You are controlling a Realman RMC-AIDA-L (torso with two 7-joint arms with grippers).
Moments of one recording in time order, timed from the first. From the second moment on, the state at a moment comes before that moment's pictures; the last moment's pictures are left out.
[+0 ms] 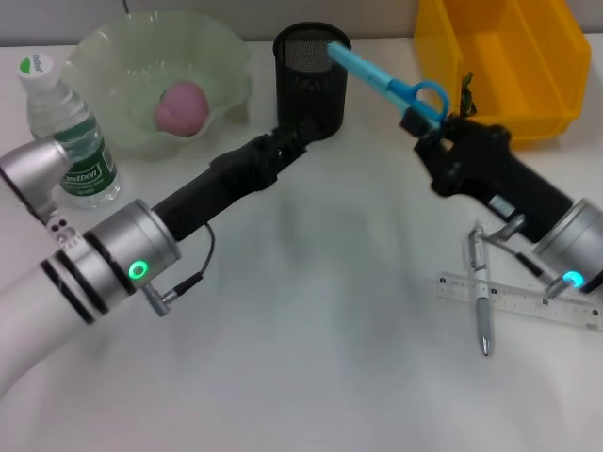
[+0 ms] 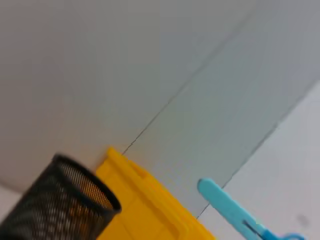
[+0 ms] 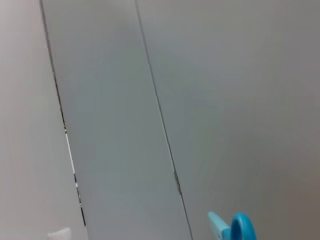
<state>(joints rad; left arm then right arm) -0.64 -2.08 0.24 -0.16 1.82 1.33 -1.19 0.55 2.08 -0.33 0.07 -1.65 -1.45 0.63</state>
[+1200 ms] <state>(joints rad) -0.55 -2.08 0.27 -0.01 1.93 1.39 -0.79 0.74 1.96 -0.73 -0.68 -1.96 -1.34 1.79</state>
